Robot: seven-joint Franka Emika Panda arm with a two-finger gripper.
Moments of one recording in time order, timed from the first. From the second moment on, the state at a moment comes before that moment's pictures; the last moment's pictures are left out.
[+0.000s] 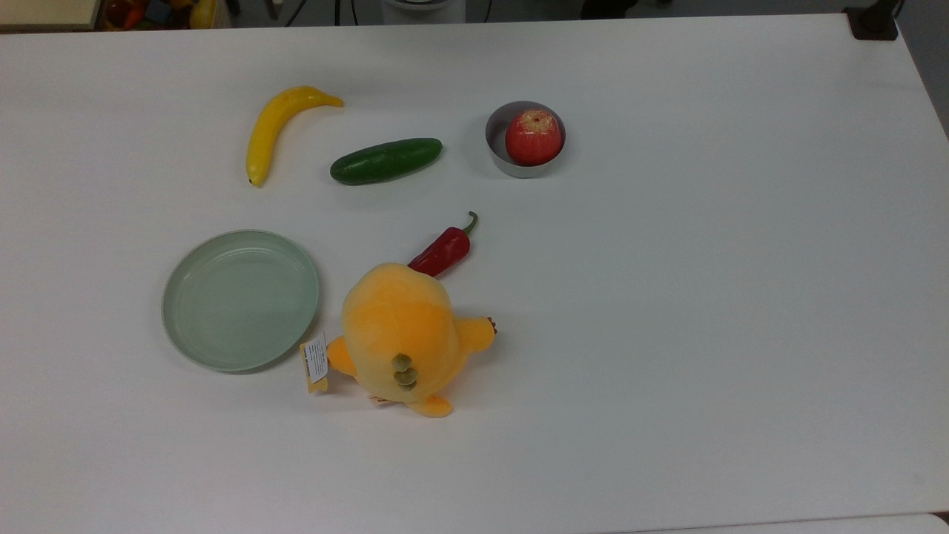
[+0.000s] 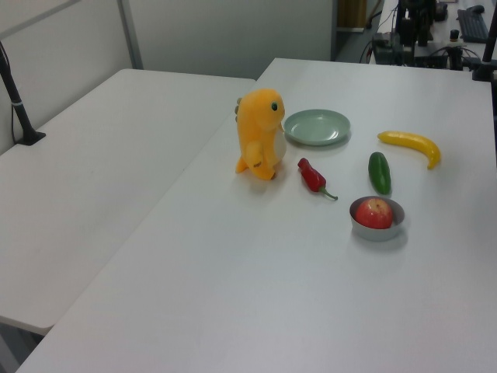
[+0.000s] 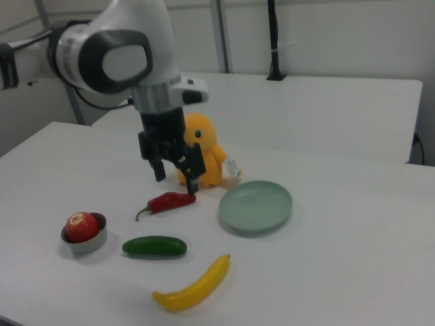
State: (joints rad) arm -0.24 -0.06 -0.01 -1.80 -0.06 1.68 -0.08
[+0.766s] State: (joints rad) arm -0.31 -0.01 -0.01 -2.22 -0.07 2.20 -0.08
